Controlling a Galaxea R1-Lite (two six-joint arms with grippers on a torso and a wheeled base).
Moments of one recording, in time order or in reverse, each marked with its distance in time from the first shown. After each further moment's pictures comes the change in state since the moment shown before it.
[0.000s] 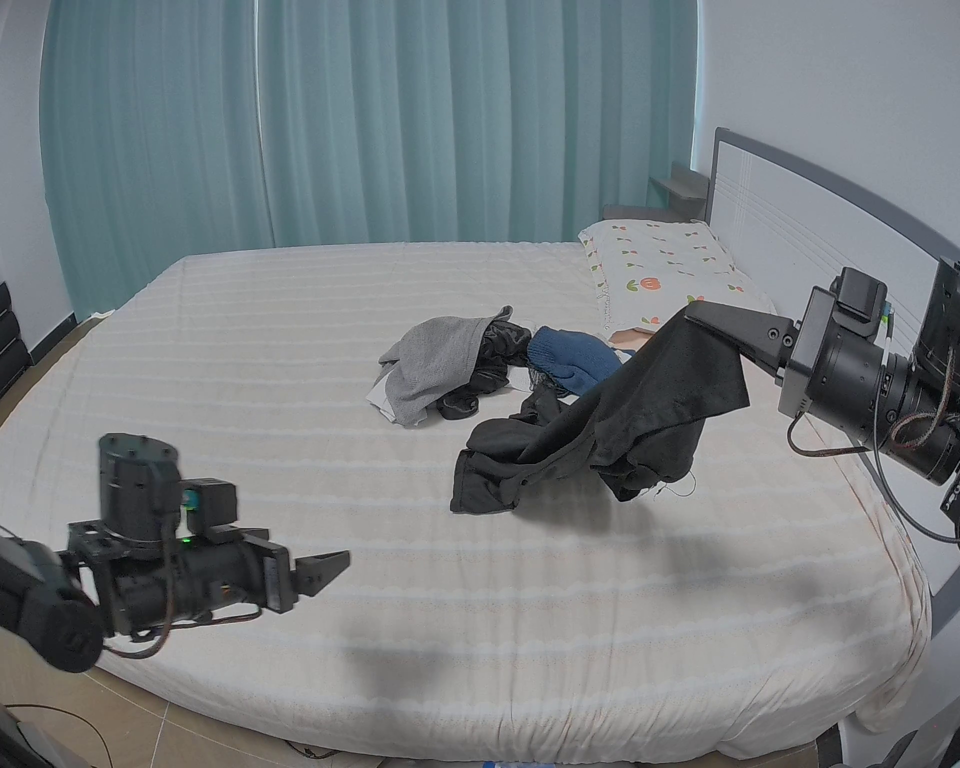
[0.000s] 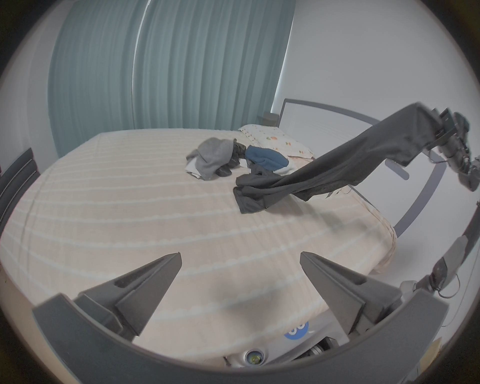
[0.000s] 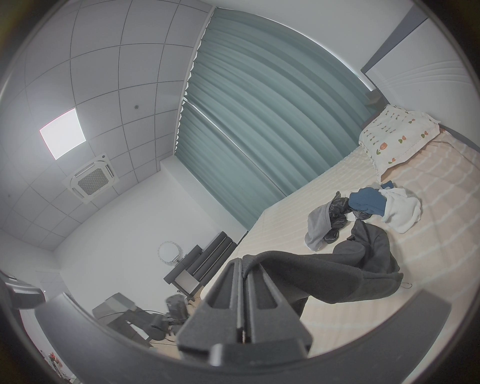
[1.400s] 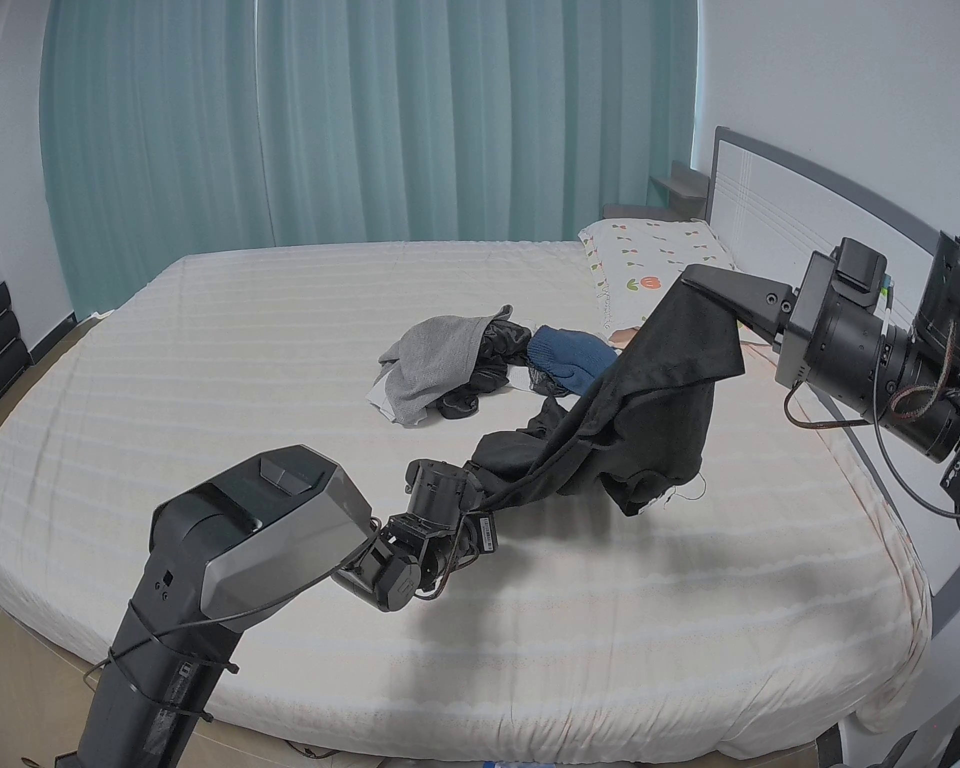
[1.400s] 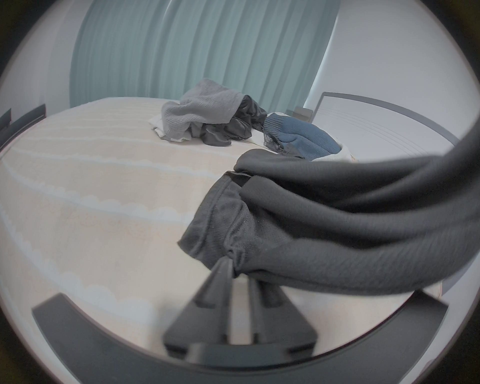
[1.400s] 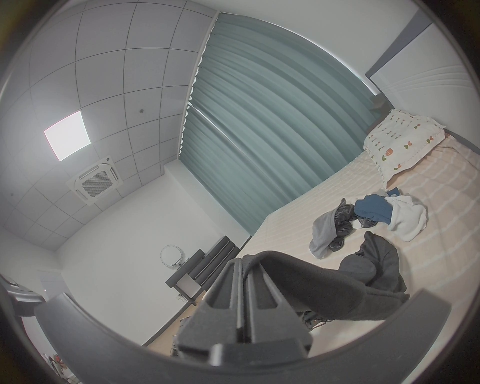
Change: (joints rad) left arm -0.119 0.963 -0.925 -0.027 0.213 -0.294; right arm -0.007 0.024 -0.057 -0.001 0.000 0.005
